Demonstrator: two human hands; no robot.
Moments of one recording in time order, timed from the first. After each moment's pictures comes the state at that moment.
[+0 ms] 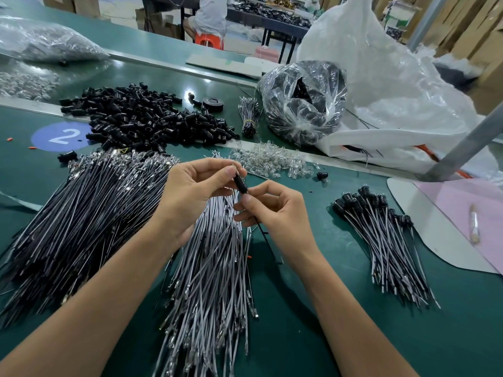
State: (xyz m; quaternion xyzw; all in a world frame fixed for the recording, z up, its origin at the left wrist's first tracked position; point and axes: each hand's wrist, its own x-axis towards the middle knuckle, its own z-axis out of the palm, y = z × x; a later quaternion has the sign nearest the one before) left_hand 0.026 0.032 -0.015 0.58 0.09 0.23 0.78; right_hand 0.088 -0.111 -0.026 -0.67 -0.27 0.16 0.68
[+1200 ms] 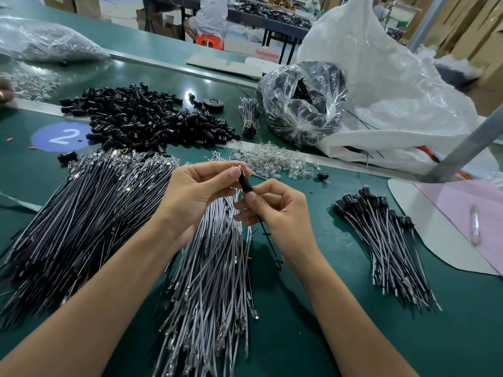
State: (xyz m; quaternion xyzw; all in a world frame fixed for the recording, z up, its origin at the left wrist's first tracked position) left_hand 0.025 0.033 -0.015 0.55 0.05 0.20 0.81; right_hand 0.087 -0.110 -0.024 -0.65 -0.29 0.16 0.69
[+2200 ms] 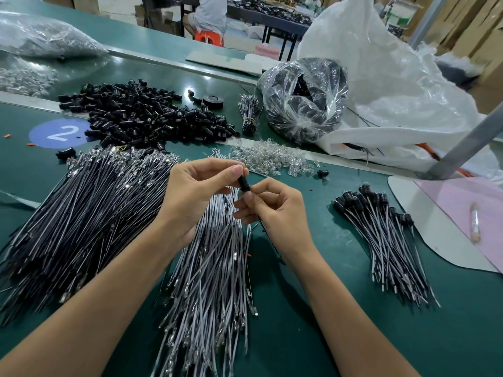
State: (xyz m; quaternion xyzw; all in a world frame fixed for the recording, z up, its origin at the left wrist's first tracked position) left_hand 0.027 0.029 -0.020 0.58 0.09 0.25 0.77; right_hand 0.090 -0.107 -0.031 -0.67 -0.27 0.15 0.68
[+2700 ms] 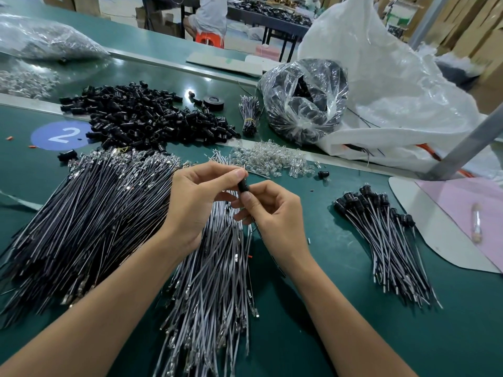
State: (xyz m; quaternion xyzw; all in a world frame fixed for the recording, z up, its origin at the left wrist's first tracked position) left_hand 0.025 0.019 -0.018 0.55 0.12 0.27 0.78; right_hand 0.082 -0.102 -0.033 -0.67 -0.30 0.09 0.67
